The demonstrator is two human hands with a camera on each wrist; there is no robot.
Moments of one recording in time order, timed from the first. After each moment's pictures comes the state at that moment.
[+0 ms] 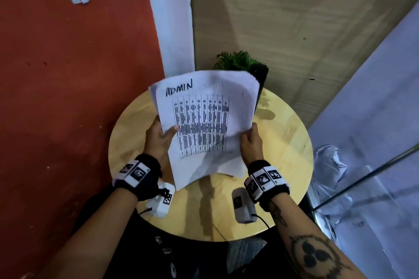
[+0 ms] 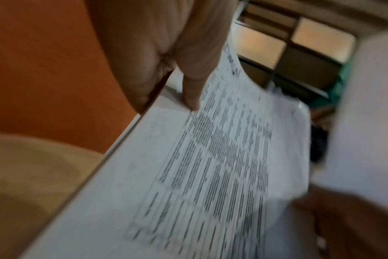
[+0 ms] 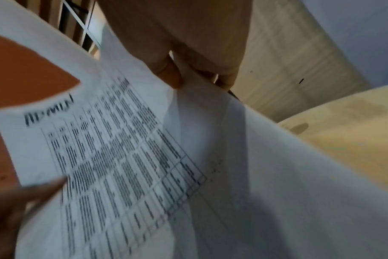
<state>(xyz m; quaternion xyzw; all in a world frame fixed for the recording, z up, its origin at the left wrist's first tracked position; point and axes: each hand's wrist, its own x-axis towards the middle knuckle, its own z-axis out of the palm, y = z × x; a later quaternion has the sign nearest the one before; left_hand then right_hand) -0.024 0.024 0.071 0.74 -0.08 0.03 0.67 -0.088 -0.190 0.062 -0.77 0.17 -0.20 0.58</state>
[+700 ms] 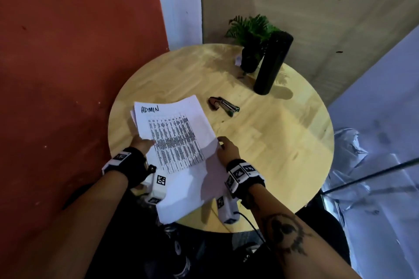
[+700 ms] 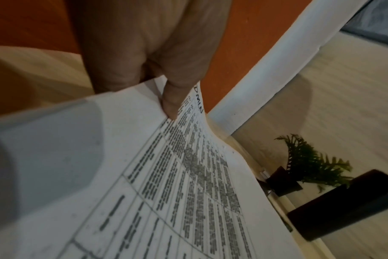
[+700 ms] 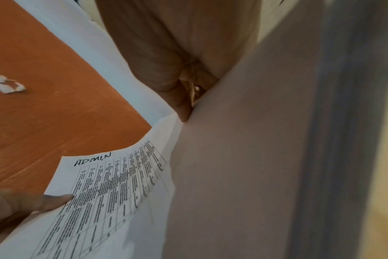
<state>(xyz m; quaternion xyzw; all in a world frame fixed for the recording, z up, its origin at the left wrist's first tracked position) 0.039 0.094 -0.056 0.81 0.26 -0.17 0.50 -0.055 -0.141 -0.027 -0.86 0.21 0.12 0.45</state>
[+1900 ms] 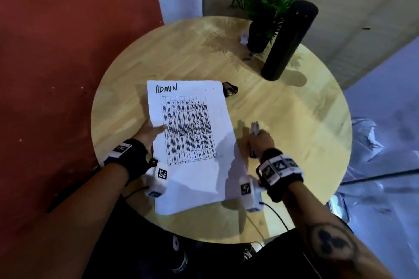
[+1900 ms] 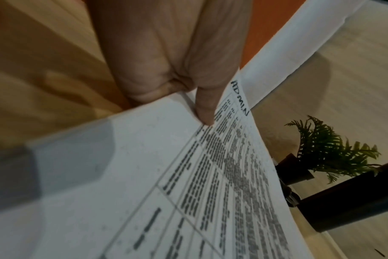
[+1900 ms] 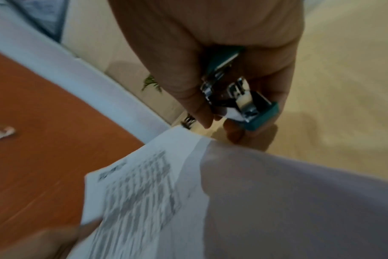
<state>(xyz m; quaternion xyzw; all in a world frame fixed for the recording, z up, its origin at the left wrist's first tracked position) 0.057 0.049 -0.073 0.75 0.16 -0.21 0.60 -0.029 -0.220 -0.053 -0.84 0.35 0.16 0.38</state>
